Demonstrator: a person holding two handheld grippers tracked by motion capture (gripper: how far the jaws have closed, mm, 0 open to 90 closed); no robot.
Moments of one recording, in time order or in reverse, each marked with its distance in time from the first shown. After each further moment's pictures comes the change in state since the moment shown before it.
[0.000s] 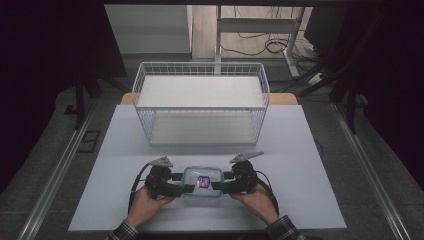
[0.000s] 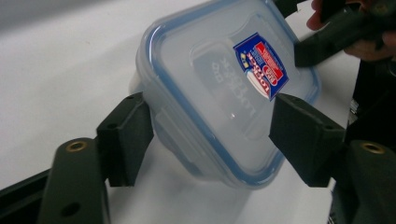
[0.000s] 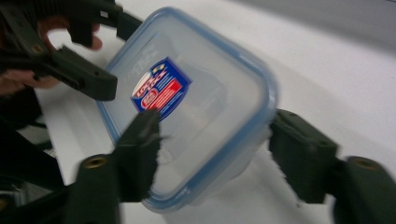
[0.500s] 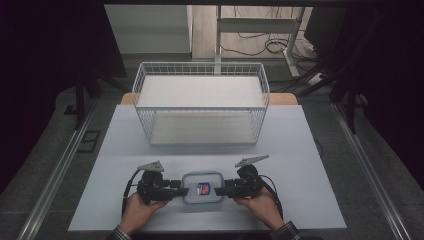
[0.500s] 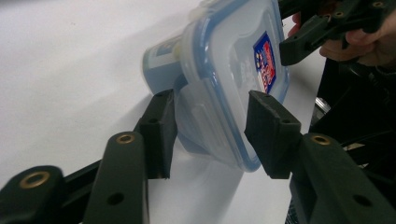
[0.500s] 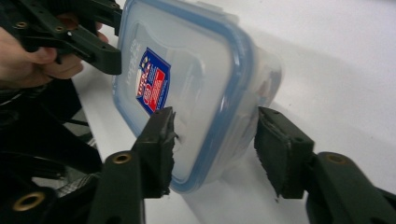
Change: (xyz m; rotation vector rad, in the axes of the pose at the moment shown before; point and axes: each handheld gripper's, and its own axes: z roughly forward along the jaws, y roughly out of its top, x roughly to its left) left arm 0.001 -0.015 -0.017 -0.037 -0.080 -0.016; right arm -0.003 -0.014 -0.009 0.034 0.109 0.061
